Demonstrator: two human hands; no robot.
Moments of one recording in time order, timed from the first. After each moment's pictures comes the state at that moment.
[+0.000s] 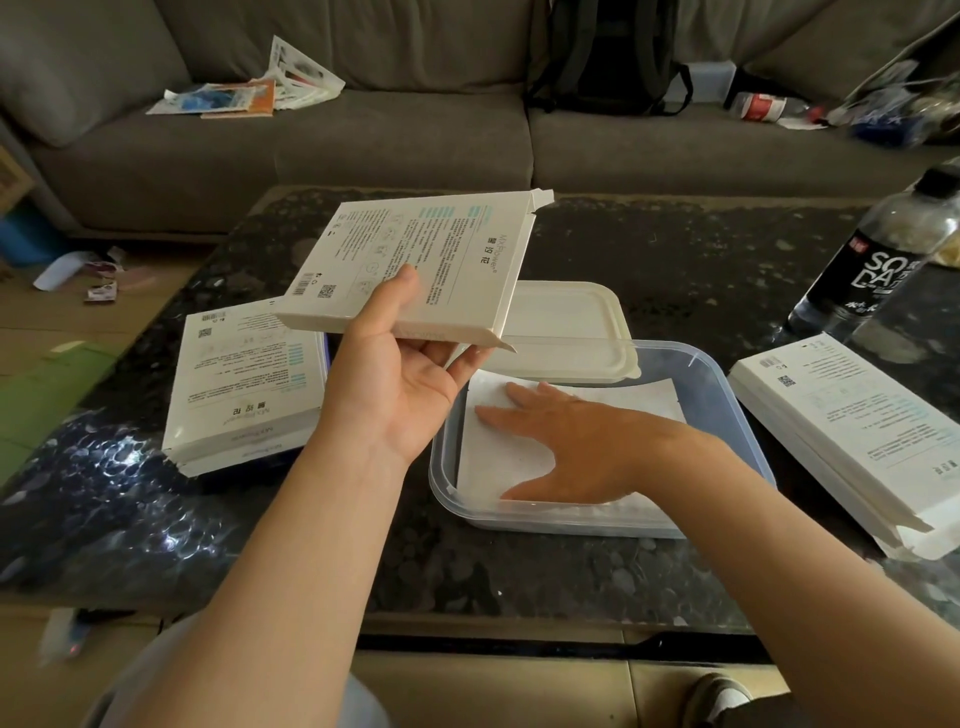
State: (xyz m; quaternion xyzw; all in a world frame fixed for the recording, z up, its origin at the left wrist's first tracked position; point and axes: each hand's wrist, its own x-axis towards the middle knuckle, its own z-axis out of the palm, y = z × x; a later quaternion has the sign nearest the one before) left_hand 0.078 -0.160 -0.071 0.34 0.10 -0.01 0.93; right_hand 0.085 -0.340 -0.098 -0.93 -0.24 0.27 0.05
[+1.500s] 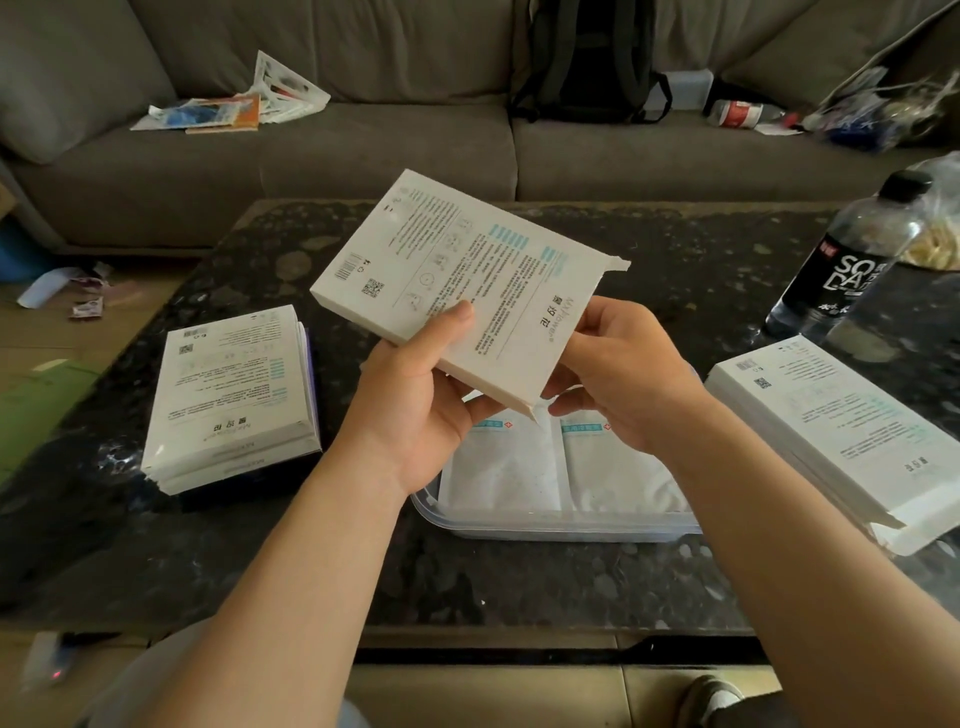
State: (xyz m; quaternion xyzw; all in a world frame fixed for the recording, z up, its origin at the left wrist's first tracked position) left_hand 0.077 -0.176 -0.082 0.47 -0.01 -0.09 0.88; right_hand 0.092 -0.349 -0.058 -0.76 0.02 0.05 0.64
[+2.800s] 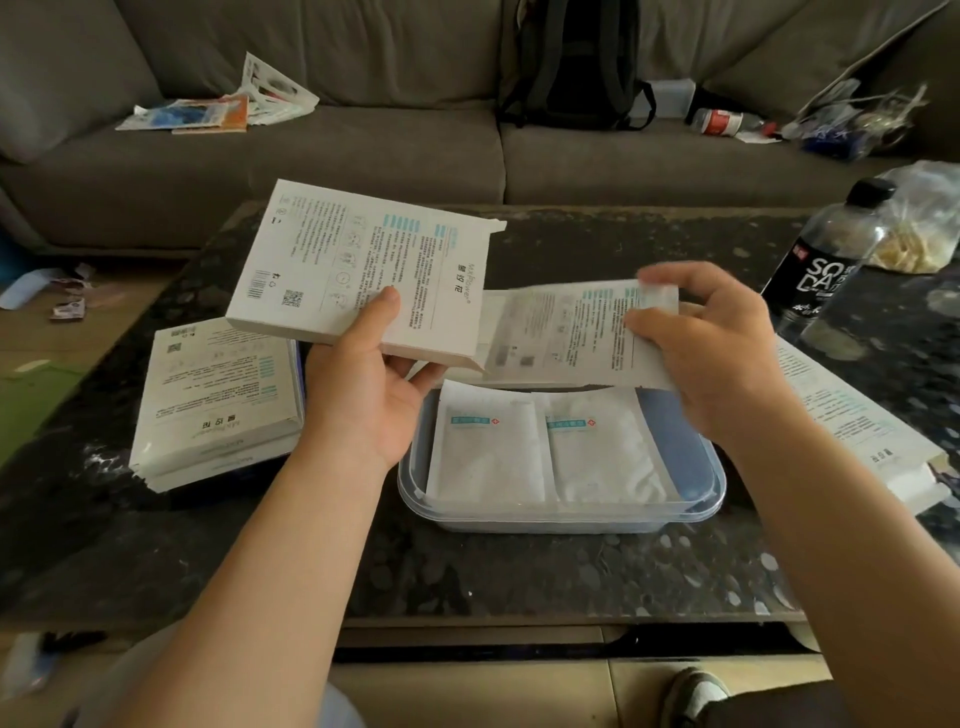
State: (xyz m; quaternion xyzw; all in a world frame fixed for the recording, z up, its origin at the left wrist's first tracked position) left_hand 0.089 -0.163 -0.086 0.42 0.10 0.03 0.90; right_hand 0.079 -0.401 -0.052 -0.75 0.13 -0.13 0.63
